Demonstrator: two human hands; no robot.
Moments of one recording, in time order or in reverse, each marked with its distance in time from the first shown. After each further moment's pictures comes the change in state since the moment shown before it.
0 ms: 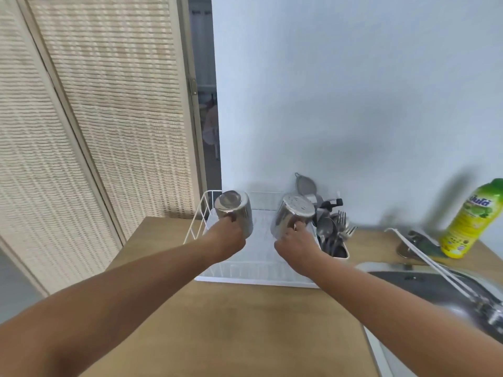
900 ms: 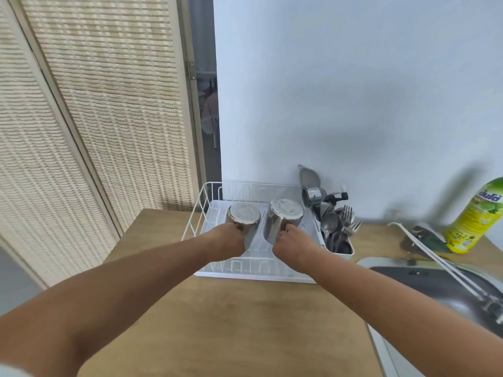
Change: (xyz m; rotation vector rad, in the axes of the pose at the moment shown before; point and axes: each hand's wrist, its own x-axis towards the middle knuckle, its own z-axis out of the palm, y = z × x) left_hand 0.026 0.006 0.040 0.019 -0.009 0.271; right_hand 0.017 -0.009 0.000 -0.033 -0.121 -0.220
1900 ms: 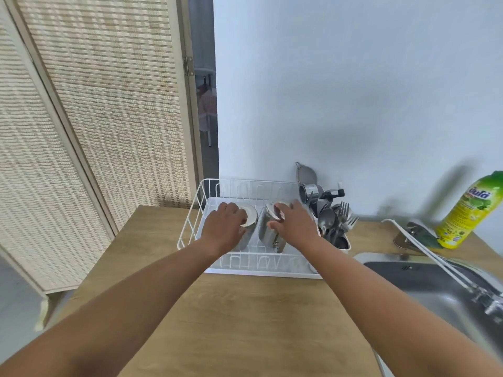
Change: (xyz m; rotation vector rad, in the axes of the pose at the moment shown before) left_hand 0.005 0.010 0.007 -0.786 0.468 -0.740; right_hand 0.028 0.021 0.025 1.024 0.294 0.655
